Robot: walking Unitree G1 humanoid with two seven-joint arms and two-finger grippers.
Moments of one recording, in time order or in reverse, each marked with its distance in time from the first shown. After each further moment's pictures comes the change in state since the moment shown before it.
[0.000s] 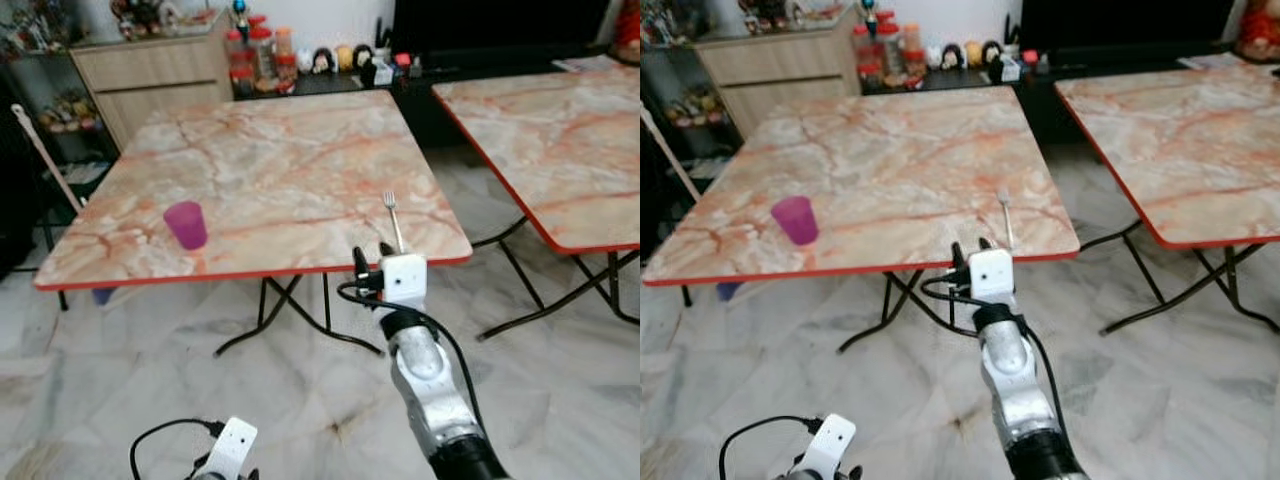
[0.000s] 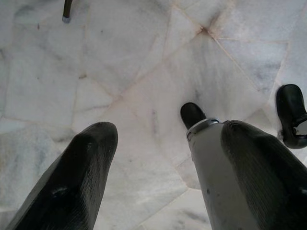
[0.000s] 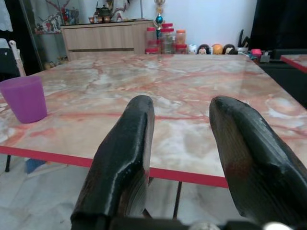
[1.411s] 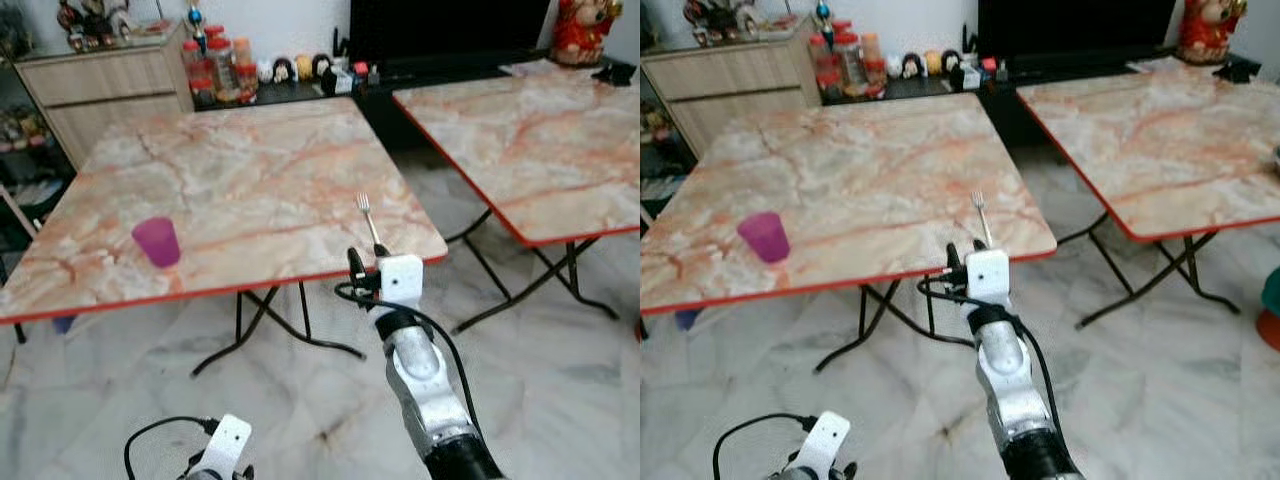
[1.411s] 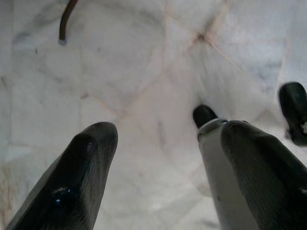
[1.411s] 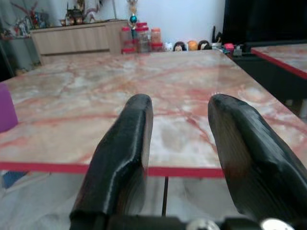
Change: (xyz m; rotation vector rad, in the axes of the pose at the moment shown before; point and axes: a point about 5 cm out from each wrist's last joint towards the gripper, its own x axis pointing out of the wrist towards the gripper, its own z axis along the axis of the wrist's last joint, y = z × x) left arm 0.000 0.002 0.001 0.001 -0.006 0.006; right arm 0.000 0.002 -0.001 0.027 0.005 0.007
